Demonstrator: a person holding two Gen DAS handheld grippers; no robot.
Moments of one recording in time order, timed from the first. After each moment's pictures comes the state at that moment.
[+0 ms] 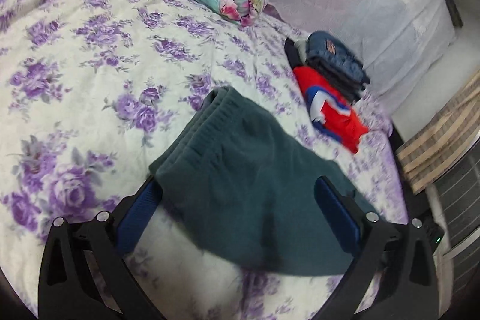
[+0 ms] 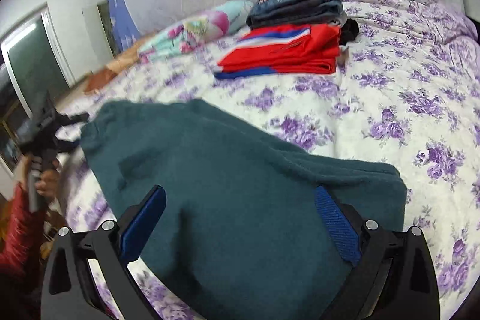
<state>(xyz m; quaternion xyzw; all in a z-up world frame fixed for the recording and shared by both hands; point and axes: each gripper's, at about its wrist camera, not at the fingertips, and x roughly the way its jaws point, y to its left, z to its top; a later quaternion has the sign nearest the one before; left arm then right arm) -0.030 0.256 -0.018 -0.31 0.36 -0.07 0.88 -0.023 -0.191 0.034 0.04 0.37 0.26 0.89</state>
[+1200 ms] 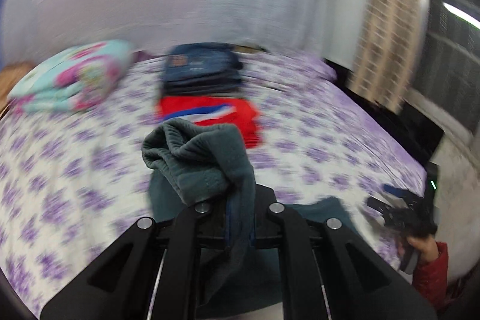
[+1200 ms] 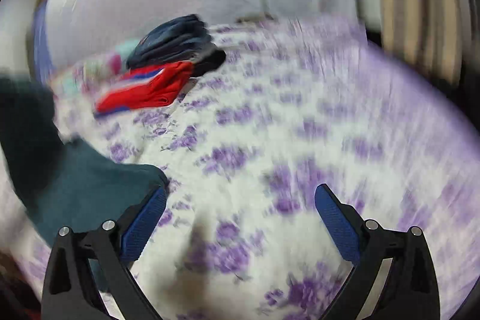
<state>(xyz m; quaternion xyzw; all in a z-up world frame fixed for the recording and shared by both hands) -0.023 0.001 0.107 -0.02 0.28 -0.21 0.94 -0.043 -0.358 0.044 0.10 0.32 0.06 0.94</state>
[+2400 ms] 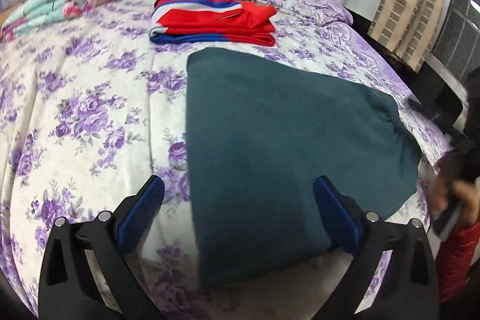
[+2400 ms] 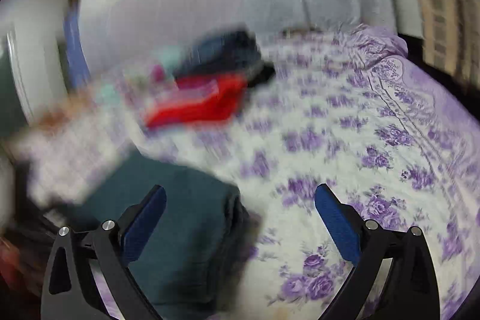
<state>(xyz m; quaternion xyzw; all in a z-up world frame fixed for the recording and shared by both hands) -0.020 0.002 -0.029 -0.06 0.40 -0.18 0.90 -0.031 -0.273 0.066 -0.02 0.32 0.10 0.94</state>
